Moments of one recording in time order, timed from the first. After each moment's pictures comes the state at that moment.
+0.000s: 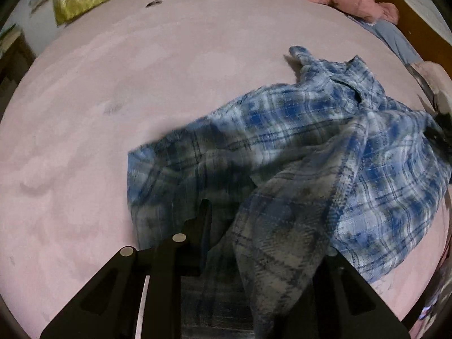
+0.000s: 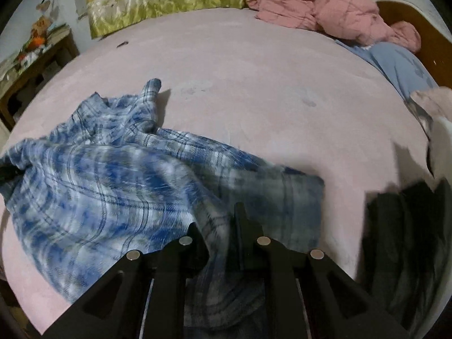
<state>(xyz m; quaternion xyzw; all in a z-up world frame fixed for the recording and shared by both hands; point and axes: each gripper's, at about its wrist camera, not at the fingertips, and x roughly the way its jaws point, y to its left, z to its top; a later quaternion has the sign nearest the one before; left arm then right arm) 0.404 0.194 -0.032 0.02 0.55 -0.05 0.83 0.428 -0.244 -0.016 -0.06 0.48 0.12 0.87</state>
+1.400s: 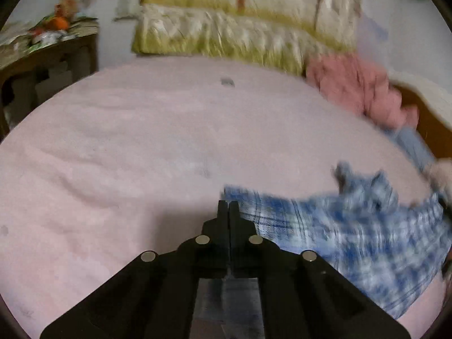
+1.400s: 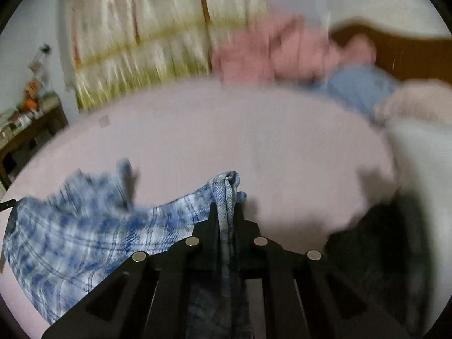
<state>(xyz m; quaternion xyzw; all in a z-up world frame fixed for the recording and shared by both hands) 0.360 0.280 -0.002 -0.13 0.32 0.05 0.94 0.411 -0.298 0.012 0.03 0.28 0.07 0.96</state>
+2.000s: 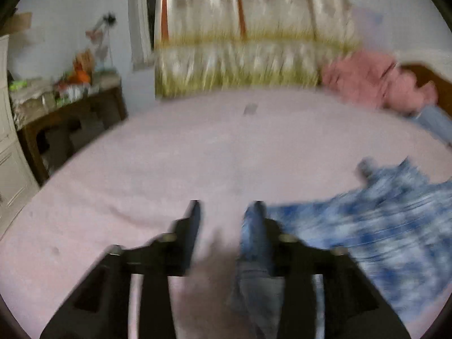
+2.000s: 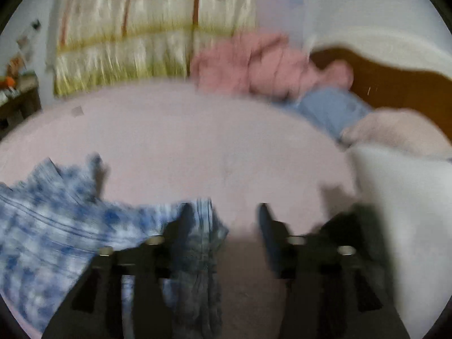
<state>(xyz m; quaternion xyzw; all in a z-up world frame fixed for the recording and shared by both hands) 0.311 0.242 0.013 0.01 0.25 0.13 0.96 0.395 -0.296 0.018 -0.03 0.26 -0.01 0.96</state>
